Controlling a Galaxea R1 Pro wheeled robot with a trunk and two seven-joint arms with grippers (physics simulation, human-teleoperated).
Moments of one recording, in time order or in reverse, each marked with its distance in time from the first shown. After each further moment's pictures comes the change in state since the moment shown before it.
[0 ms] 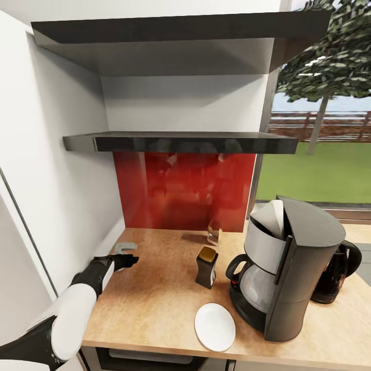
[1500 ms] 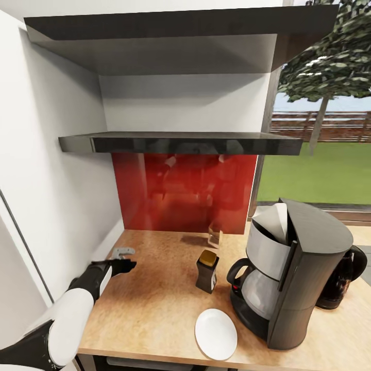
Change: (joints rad) left arm 0.025 0.014 0.001 0.006 -0.001 0.000 0.001; right arm 0.001 0.002 -0.001 0.000 0.132 -0.003 0.001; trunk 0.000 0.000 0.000
